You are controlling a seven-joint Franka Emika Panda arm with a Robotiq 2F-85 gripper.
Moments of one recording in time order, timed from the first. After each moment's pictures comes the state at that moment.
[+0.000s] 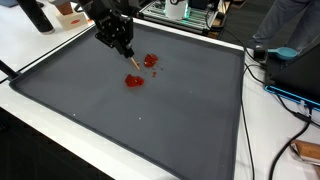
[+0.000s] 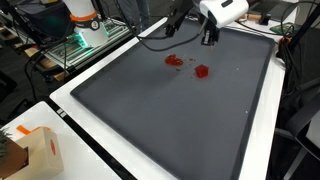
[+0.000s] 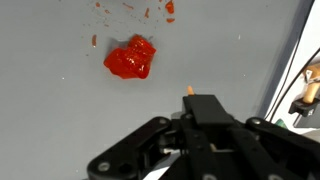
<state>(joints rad) -0.11 0.42 0.09 -1.80 0.57 2.17 -0.55</state>
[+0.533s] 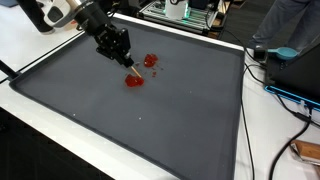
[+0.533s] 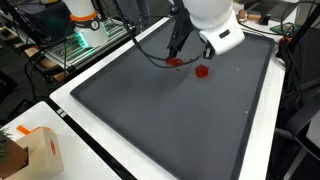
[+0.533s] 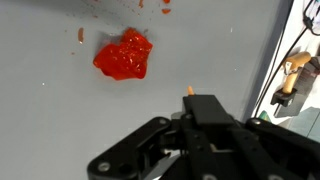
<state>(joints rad) -0.17 0.55 0.11 -1.70 0.69 2.10 -0.65</state>
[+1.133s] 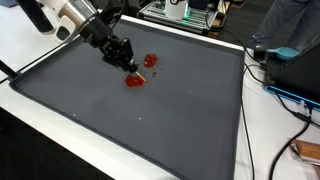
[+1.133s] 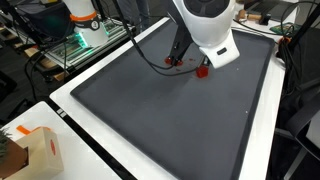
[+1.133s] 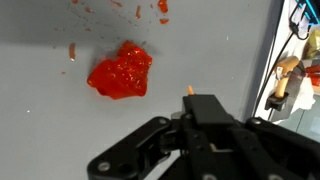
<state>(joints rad) -0.18 0.64 0.12 -1.63 0.72 2.01 -0.66</state>
